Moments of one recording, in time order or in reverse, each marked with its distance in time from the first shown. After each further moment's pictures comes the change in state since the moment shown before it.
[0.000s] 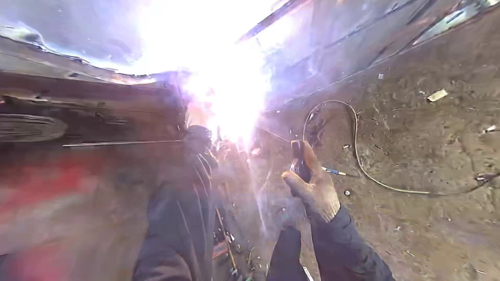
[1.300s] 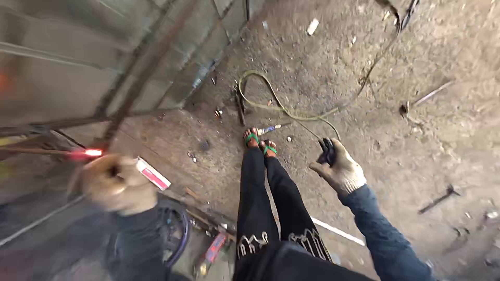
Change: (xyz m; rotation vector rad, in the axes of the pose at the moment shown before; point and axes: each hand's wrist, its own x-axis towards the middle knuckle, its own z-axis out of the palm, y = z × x) left_hand -0.146 0.032 0.114 -0.147 0.243 0.649; right_hand -0.127 0.185 -0.232 -0.593 0.456 0.483
